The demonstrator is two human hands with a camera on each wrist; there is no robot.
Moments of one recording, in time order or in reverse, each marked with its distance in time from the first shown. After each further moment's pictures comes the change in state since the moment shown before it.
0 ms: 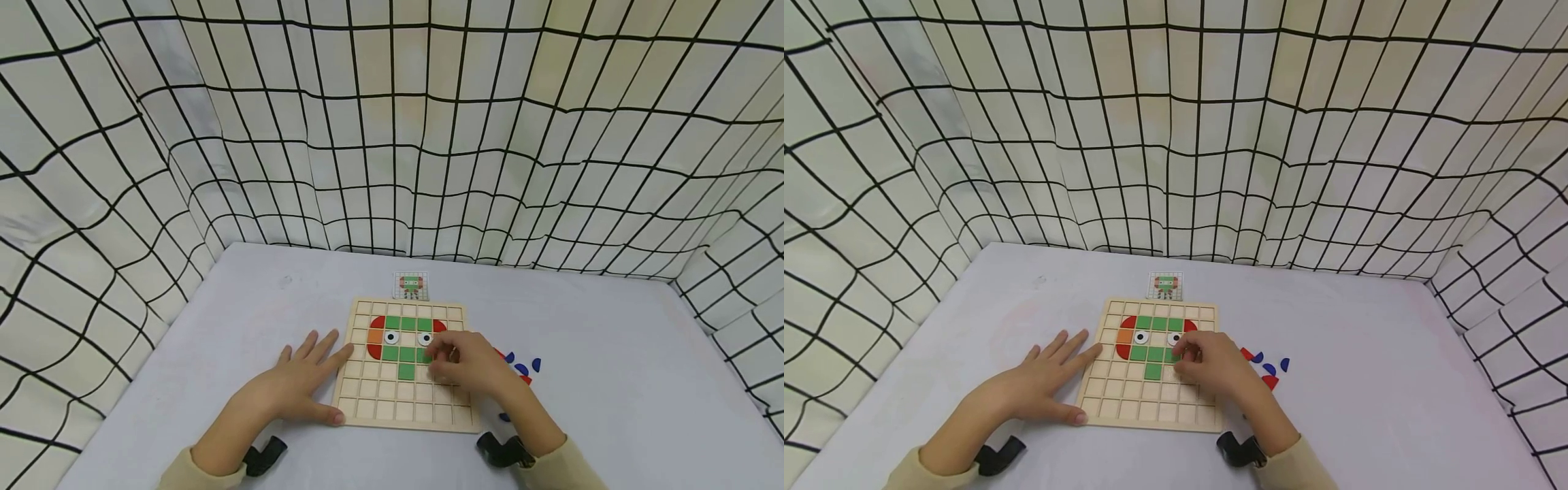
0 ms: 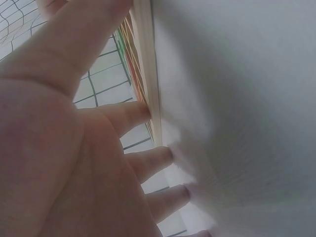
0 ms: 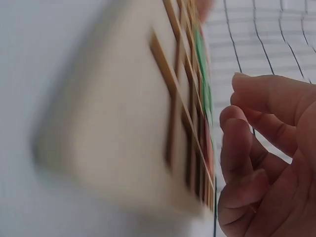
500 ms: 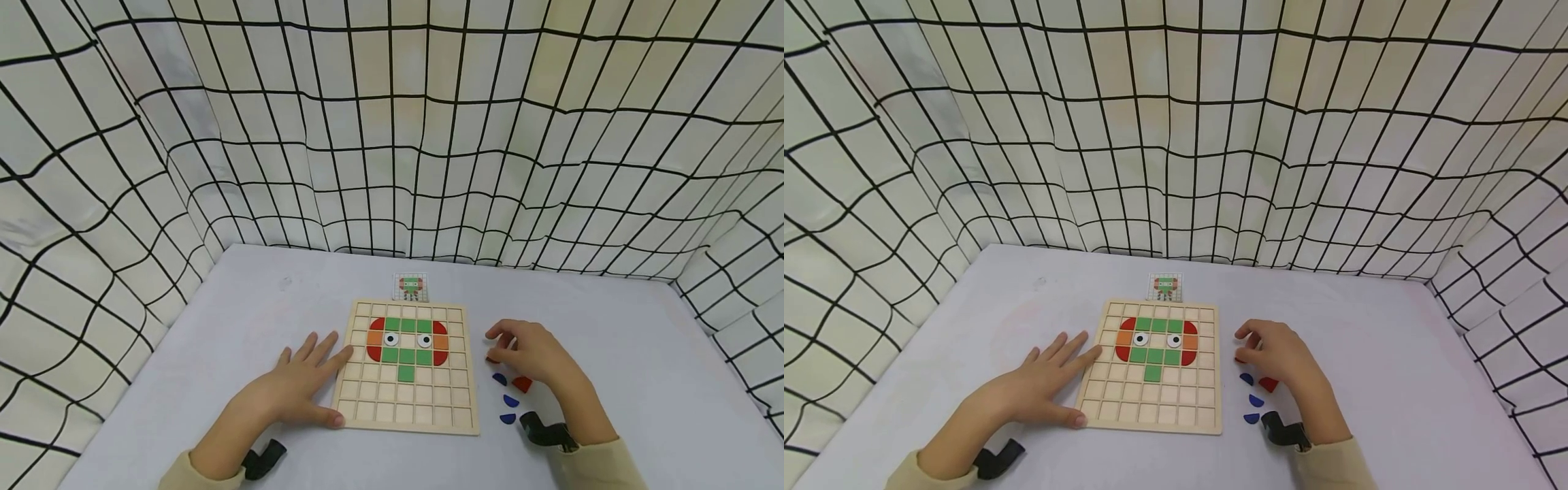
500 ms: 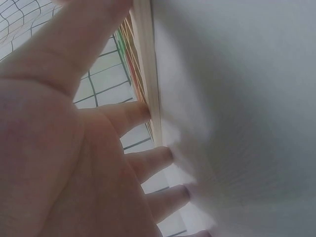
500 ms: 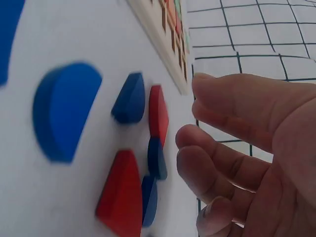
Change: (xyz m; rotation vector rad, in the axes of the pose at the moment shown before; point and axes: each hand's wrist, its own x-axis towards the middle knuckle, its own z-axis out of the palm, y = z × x) left_hand 0.003 0.000 0.002 0.011 -0.003 -0.016; right_hand -0.021 0.045 -0.062 -0.176 0.090 0.228
